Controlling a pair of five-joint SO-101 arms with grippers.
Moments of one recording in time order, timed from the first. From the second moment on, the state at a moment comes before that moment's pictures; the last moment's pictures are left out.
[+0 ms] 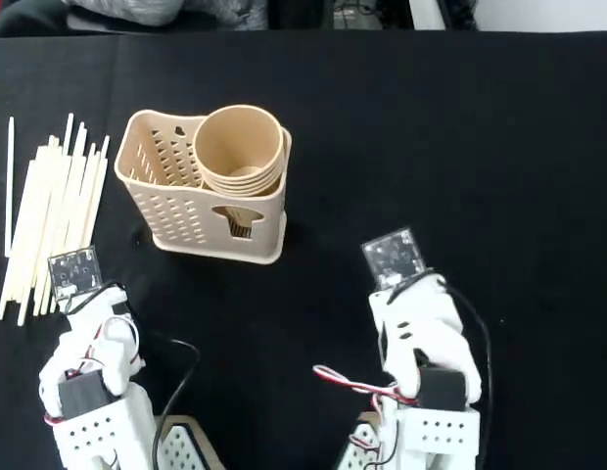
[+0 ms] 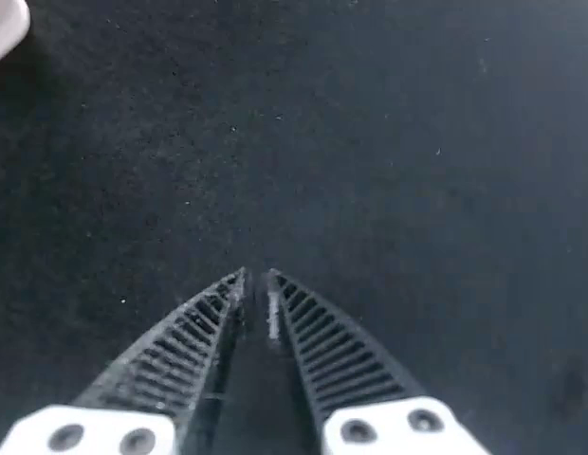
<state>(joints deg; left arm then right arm) -26.6 -103.7 96.4 72.3 -4.1 4.1 -103.2 96.7 55.0 25.1</state>
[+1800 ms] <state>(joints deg) -26.6 -103.7 96.4 72.3 -4.1 4.1 -103.2 96.7 58.4 21.8</state>
